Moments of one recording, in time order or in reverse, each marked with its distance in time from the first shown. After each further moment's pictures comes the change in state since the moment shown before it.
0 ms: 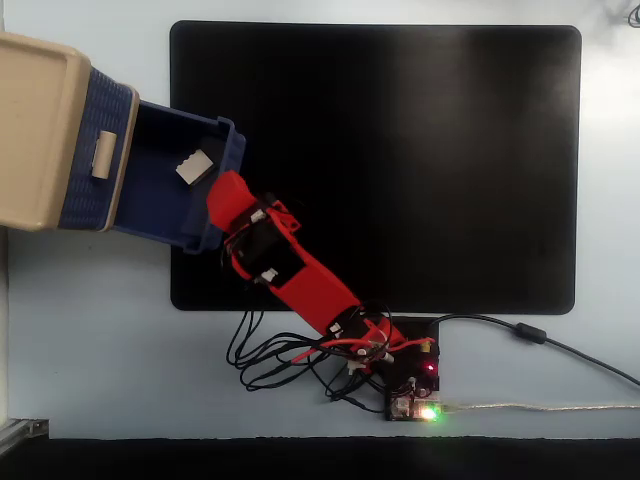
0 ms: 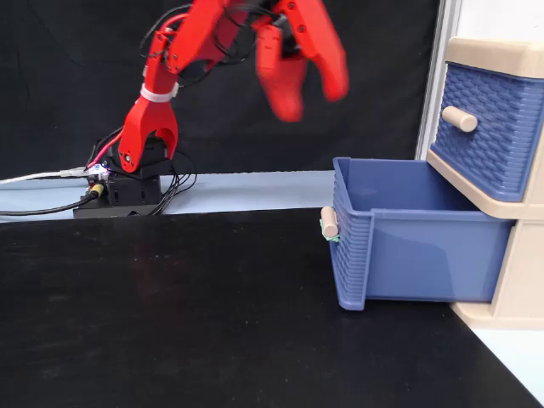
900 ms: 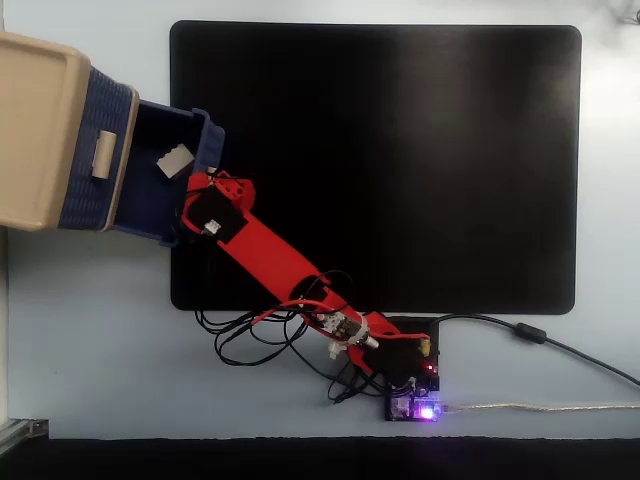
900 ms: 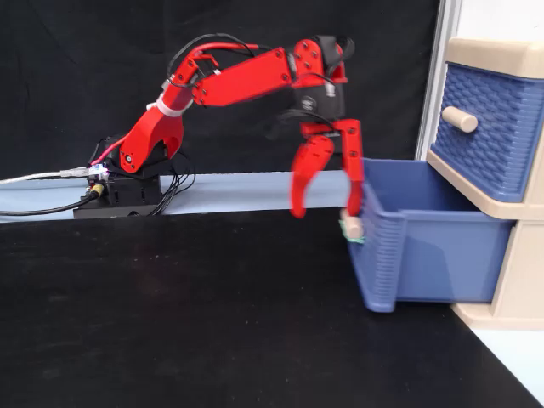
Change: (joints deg) arm -8.5 -18.5 6.9 -13.7 -19.2
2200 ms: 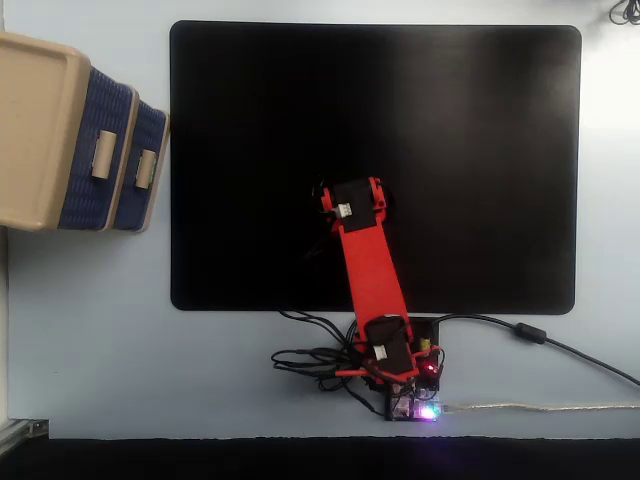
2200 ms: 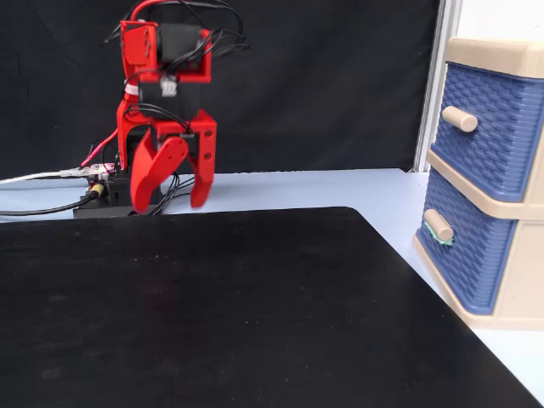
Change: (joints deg) arm 35.9 37.7 64.5 -0.2 -57.0
